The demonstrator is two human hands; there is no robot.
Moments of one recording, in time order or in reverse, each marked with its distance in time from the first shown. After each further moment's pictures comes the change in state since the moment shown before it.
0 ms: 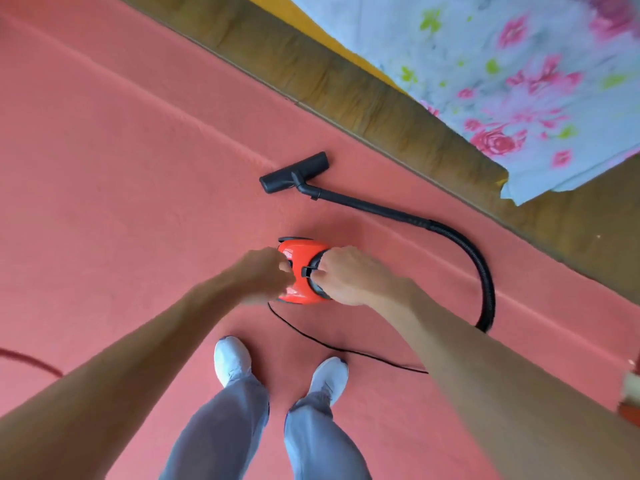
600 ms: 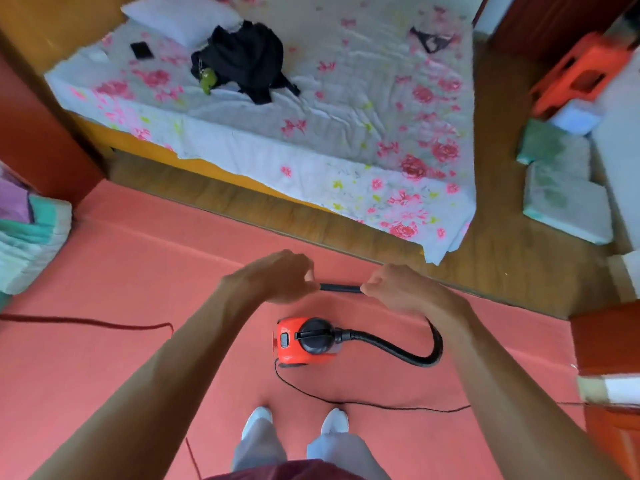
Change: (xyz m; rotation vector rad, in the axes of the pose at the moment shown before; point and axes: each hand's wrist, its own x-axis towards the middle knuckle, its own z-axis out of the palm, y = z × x) left_hand -0.367 0.204 -0.100 0.562 0.206 0.442; right_hand -0.372 -0.013 -0.193 0.190 0.252 0.155
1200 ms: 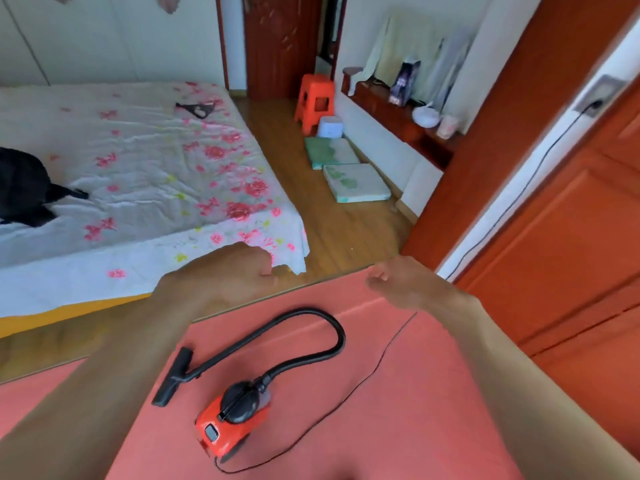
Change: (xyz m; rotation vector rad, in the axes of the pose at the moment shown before) left_hand -0.041 0.165 -0.080 0.401 -0.063 0.529; right_hand -0.248 0.077 -0.024 0.244 0.519 0.479
